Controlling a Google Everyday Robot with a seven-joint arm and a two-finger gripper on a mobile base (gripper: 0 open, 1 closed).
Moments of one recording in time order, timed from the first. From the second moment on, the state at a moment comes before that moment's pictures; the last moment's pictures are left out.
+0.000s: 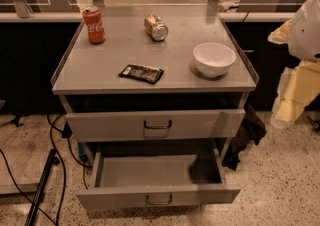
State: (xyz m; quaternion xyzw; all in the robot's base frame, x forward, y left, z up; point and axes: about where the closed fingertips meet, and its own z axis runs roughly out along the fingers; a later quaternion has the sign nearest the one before) arm 0.438 -0.217 0.976 -0.60 0.78 -0.03 0.16
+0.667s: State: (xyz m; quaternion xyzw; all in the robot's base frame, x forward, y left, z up) arm 0.438 -0.217 0.976 -0.60 0.78 -0.03 0.16
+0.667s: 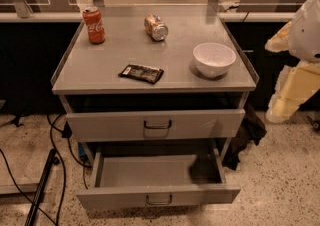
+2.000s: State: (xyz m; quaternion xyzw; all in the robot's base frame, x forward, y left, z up) arm 0.431 -0.214 0.800 -0.57 0.80 0.05 0.17
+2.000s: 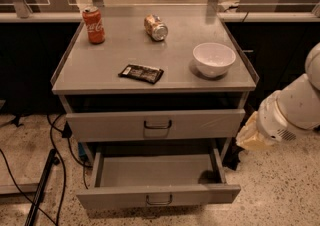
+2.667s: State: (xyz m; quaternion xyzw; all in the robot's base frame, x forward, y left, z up) arm 0.425 -0.225 0.760 -0.57 0.81 0.04 0.17
